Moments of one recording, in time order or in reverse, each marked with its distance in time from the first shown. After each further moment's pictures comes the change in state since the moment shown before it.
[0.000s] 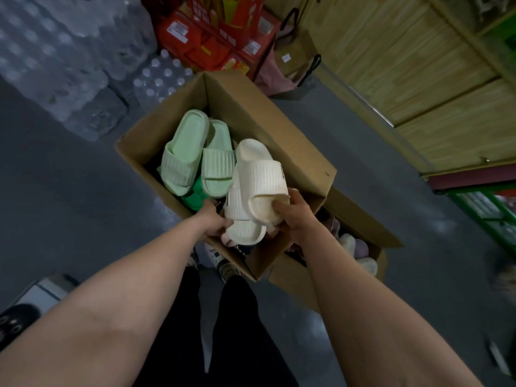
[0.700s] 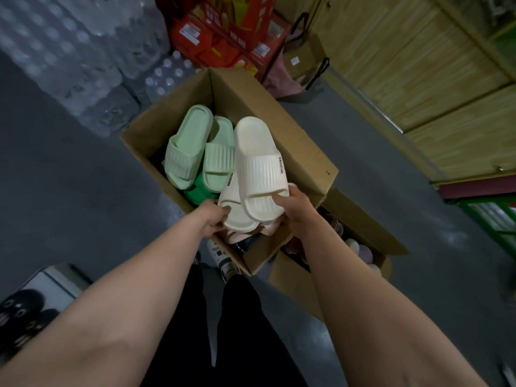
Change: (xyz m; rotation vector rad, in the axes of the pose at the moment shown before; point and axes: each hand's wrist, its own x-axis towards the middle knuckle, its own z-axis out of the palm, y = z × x) left_hand -0.002 -0.002 0.021 -0.440 0.059 -0.089; right_hand -0.001 -0.005 -0.004 0.089 -0.108 -0.091
